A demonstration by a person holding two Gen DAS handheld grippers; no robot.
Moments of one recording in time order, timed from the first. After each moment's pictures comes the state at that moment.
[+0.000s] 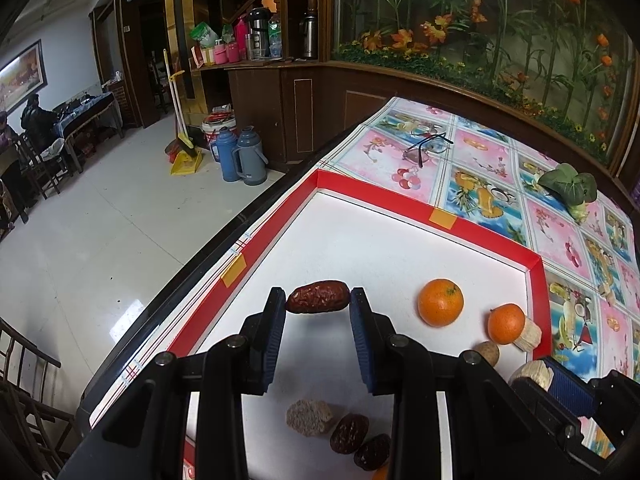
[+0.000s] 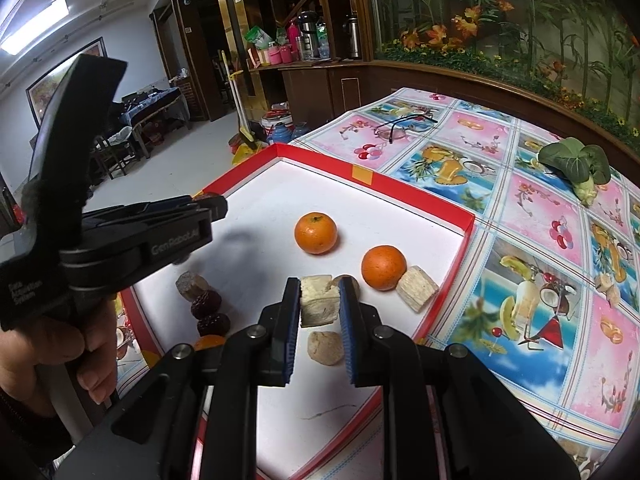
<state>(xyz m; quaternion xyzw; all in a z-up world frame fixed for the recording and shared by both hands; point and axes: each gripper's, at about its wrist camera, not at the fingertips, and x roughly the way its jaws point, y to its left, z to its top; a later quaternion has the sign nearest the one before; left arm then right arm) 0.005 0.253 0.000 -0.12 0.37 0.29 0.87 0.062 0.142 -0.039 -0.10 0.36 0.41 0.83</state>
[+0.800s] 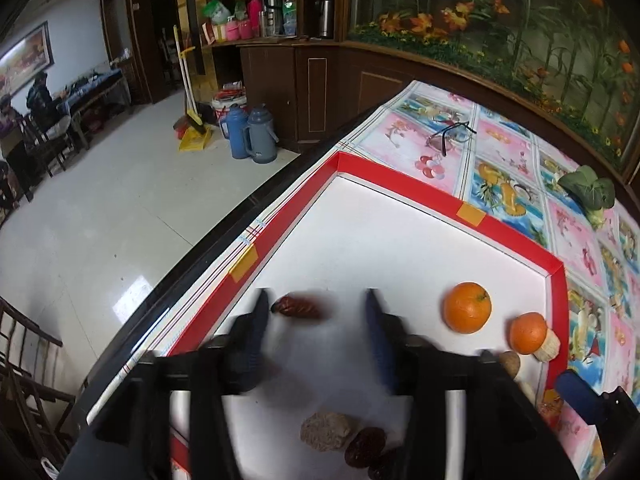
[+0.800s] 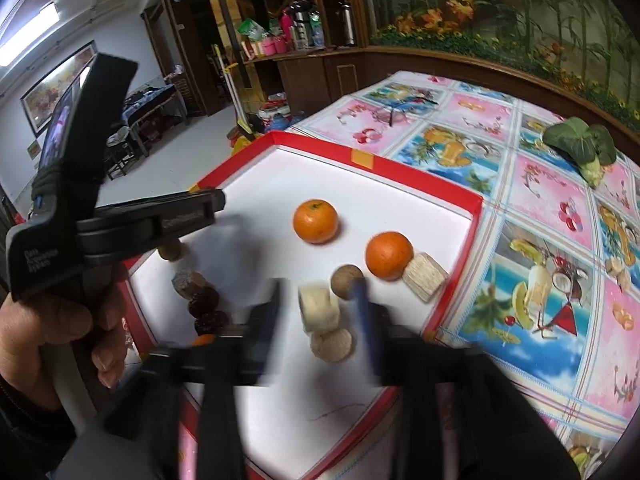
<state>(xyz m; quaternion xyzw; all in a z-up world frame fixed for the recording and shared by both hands) 0.007 0.272 -0.006 -0.15 0.40 0.30 0.85 0.071 0.144 -0.050 -0.09 0.39 0.40 0.83</state>
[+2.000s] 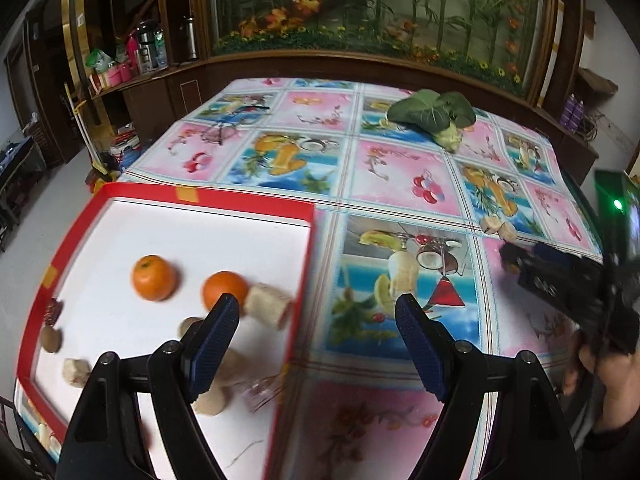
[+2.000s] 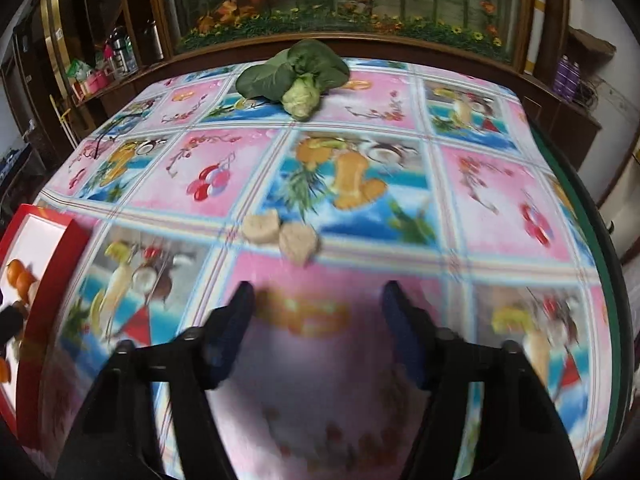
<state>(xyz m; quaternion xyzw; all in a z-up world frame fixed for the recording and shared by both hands) 0.081 0.088 -0.009 -0.07 0.42 0.14 0.90 0.229 -0.067 -0.081 -0.06 0.42 0.14 0.89</state>
